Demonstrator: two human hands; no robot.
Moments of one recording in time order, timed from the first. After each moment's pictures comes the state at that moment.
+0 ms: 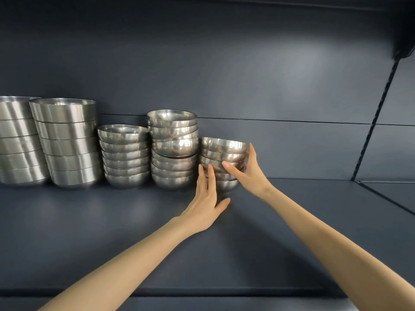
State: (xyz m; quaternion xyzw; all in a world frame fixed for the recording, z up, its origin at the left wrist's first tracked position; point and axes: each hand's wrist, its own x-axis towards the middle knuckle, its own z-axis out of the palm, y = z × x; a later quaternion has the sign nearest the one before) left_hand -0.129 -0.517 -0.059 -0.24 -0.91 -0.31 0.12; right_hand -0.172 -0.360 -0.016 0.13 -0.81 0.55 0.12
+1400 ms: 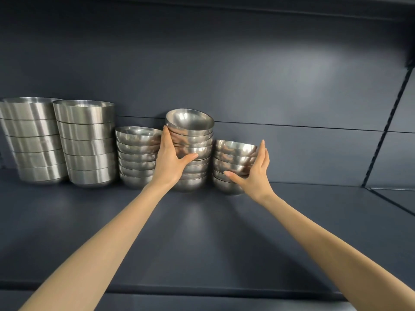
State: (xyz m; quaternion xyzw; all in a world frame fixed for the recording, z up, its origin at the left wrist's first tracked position) left_hand -0.168 -0.610 0.012 -0.08 -0.81 -0.48 0.31; right_hand -0.166 -0.389 -0.021 0.13 -0.82 0.49 0.26
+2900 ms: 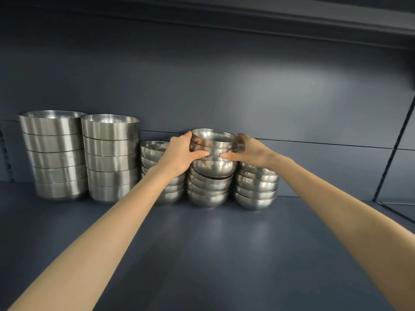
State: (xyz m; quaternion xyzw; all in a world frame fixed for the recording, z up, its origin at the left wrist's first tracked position) left_hand -0.171 -0.669 0.077 -0.19 -0.88 -0.35 0.27; right_hand -0.194 -0.453 0.097 0.17 -0.91 0.37 0.09
